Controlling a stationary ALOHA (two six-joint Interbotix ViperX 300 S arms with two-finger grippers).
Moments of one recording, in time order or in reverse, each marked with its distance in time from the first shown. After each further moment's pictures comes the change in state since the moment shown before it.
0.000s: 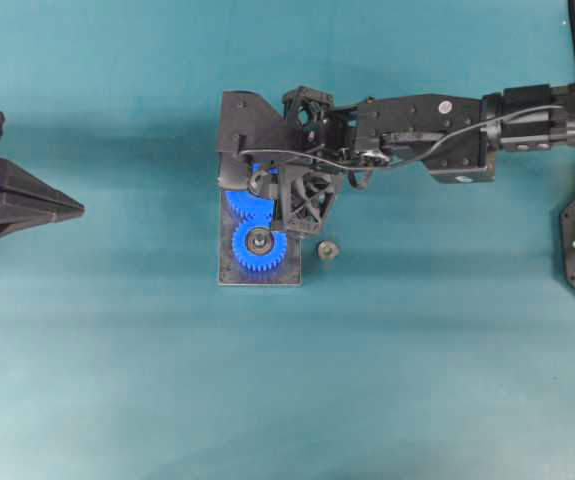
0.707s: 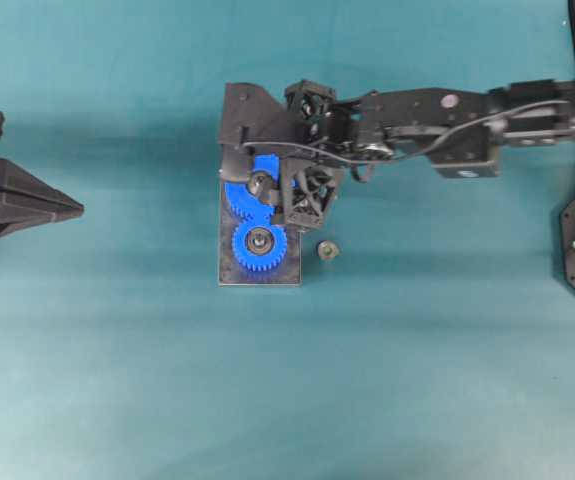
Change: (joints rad) left arm 0.000 0.000 0.000 0.000 -0.002 0.000; right arm 0.005 -0.072 0.041 0.003 0.006 0.003
